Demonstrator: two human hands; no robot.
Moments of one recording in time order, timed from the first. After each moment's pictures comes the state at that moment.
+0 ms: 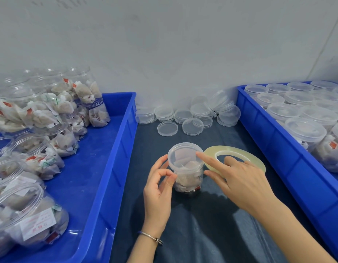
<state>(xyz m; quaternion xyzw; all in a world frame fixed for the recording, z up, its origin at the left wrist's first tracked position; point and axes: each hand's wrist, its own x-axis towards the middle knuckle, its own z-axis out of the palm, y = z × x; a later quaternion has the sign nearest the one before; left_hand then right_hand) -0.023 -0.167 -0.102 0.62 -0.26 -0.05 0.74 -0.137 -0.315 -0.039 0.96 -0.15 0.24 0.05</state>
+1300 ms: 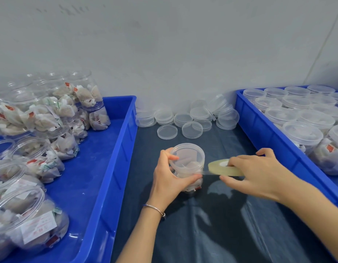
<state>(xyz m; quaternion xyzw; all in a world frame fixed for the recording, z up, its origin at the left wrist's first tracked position) 0.004 -0.193 -0.081 0.72 -0.34 -0.07 0.60 -0.150 -0.352 -0.009 0.98 -0.20 0.01 0.03</state>
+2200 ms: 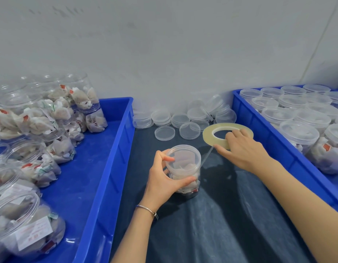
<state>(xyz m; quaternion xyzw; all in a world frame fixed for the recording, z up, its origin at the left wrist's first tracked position) 0.013 -0.191 -0.084 0.68 -0.34 -0.12 0.63 -0.093 -0.402 -0.030 0.95 -0.30 0.10 -0.02</state>
